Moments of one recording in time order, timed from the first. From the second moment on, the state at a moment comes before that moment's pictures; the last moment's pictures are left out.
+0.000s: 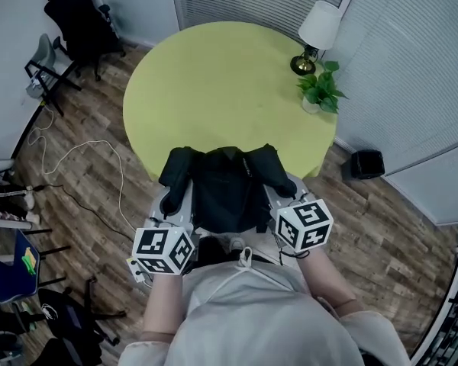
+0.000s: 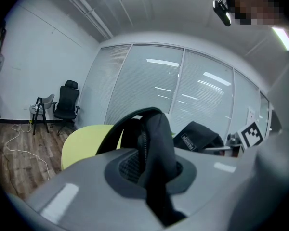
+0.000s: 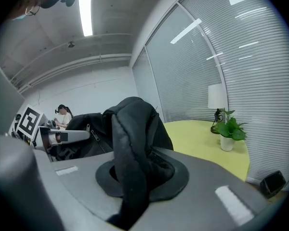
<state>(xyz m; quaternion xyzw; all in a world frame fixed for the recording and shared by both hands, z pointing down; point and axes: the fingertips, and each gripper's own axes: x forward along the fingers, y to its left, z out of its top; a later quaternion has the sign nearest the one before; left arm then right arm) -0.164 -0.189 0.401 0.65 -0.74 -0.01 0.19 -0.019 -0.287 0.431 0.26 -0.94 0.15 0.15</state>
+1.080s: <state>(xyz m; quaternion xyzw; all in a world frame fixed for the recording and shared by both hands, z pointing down) -0.350 -0.446 0.414 0.74 -0.64 0.02 0.20 -0.183 -0.511 0.442 0.38 -0.90 0.18 0.14</state>
